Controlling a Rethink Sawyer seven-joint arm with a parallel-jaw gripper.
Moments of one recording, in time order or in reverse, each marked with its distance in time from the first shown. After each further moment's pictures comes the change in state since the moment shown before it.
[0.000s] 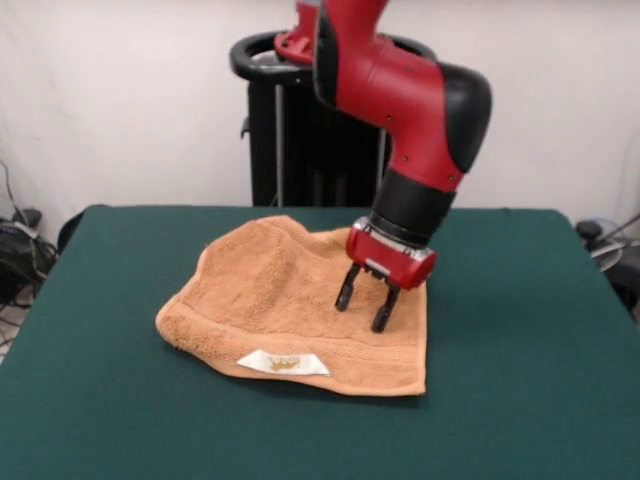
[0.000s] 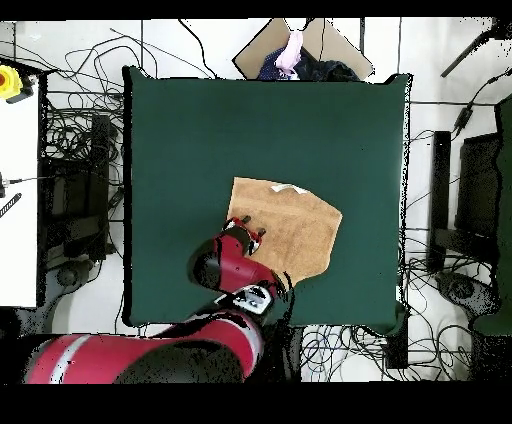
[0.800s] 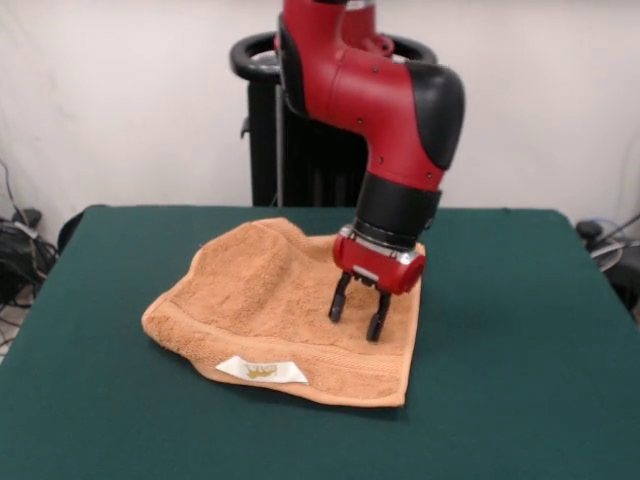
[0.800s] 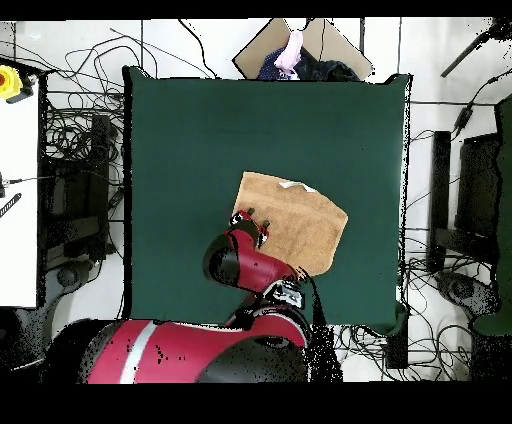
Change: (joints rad) arm -0.074 -0.041 0.053 0.008 -0.037 -0.023 0.000
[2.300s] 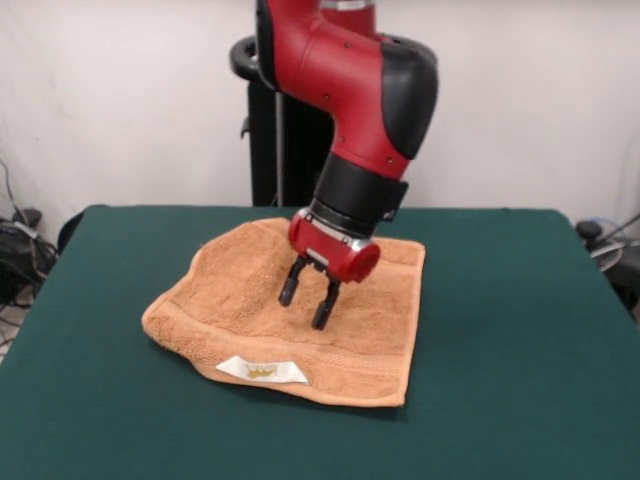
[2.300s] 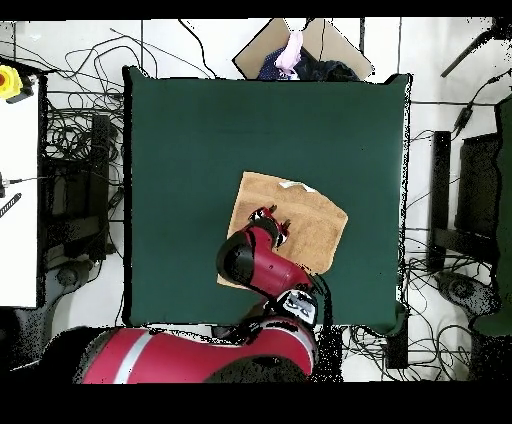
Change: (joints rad) arm -0.036 -0.025 -0.064 0.004 0.061 0.000 0.000
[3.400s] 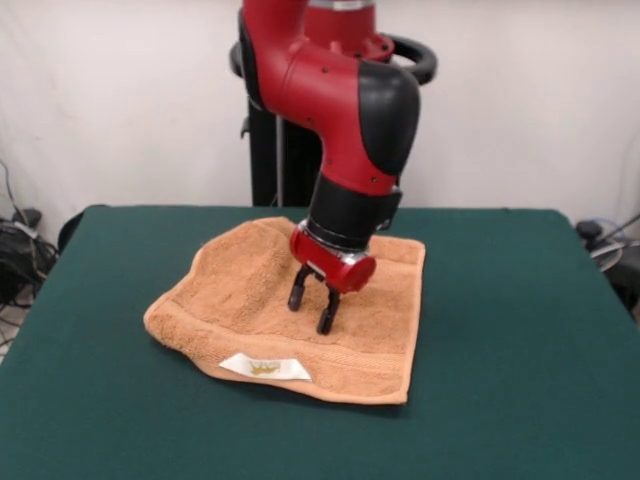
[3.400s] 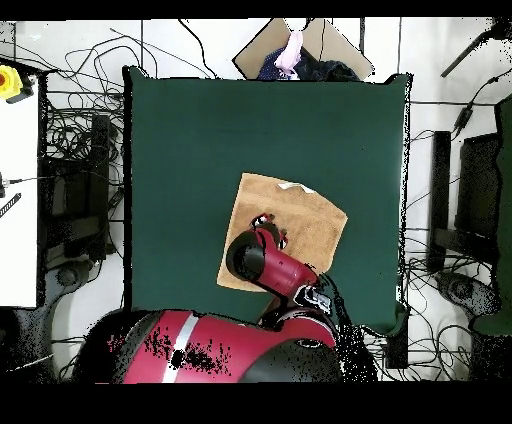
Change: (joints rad) arm -0.082 0.022 0.071 -0.001 -0.012 0.109 0.000
